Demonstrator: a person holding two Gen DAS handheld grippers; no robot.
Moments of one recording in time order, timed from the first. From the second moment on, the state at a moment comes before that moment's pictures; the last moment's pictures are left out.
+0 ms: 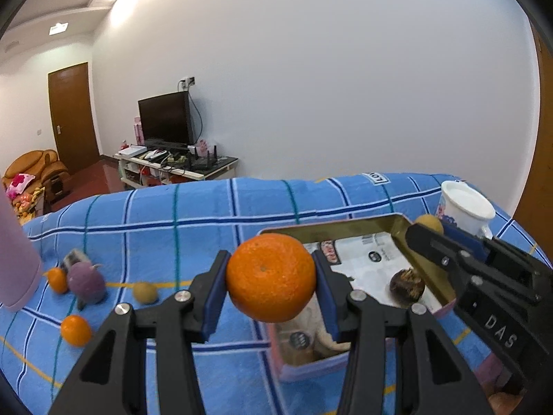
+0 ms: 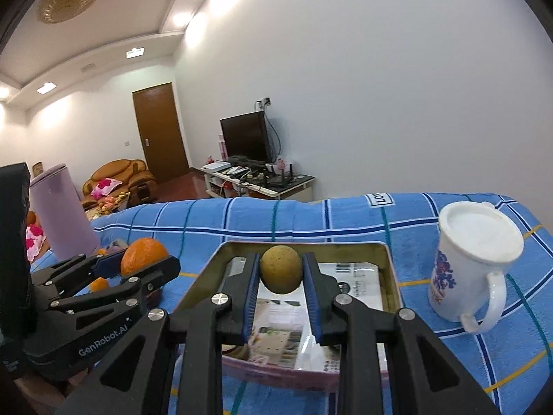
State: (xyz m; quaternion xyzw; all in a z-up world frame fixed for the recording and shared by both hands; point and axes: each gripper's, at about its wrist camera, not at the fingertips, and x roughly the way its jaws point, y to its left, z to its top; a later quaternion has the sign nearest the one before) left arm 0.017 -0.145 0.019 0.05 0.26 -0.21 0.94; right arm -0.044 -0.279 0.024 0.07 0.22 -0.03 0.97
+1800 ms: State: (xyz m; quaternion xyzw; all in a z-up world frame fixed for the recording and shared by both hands) left arm 0.054 -0.200 -0.020 0.08 0.33 -0.21 0.92; right arm -0.006 -0.307 -0.005 0.09 0.30 -0.05 0.95
